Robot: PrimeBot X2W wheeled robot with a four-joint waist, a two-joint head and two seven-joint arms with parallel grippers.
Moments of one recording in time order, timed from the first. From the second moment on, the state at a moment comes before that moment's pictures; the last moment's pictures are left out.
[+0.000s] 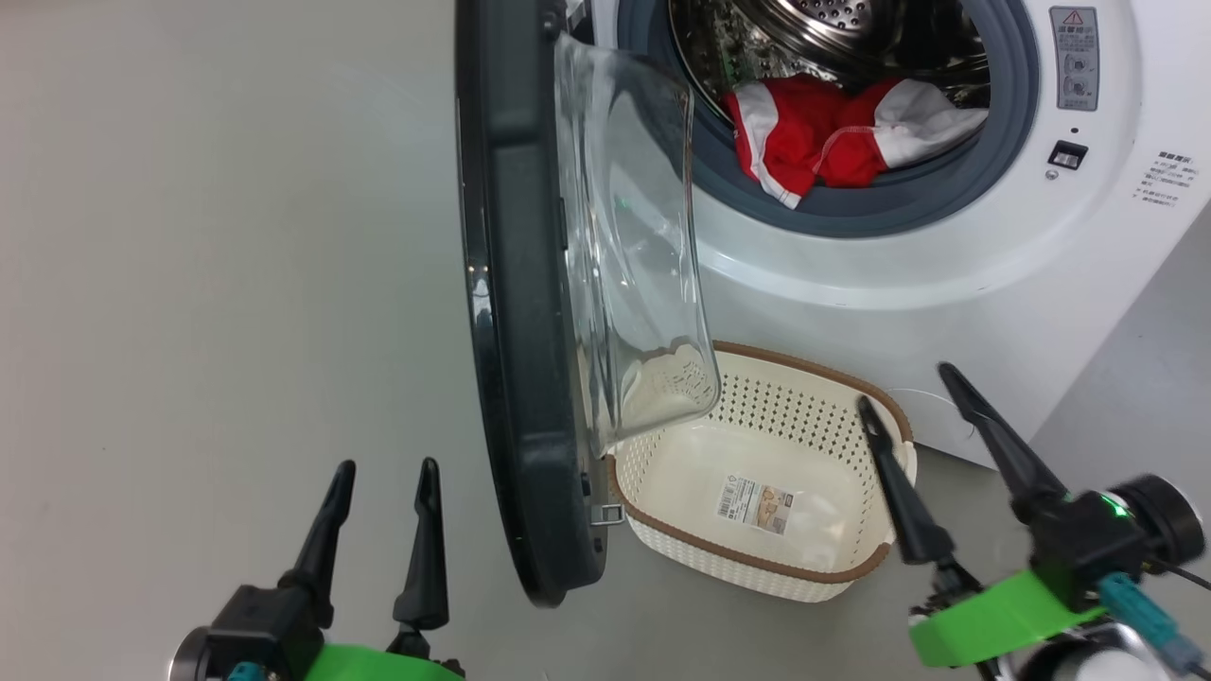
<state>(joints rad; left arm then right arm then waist) -0.06 0.11 -0.26 -0.03 -0.33 0.21 -0.17 -0.02 -0.05 0.08 -0.14 0.04 0.13 -0.08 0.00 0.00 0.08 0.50</state>
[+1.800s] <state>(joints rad) -0.13 0.18 -0.43 -0.34 -0.22 0.11 -0.23 0.14 -0.05 0.04 -0.08 0.15 0.13 -0.18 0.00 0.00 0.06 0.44</state>
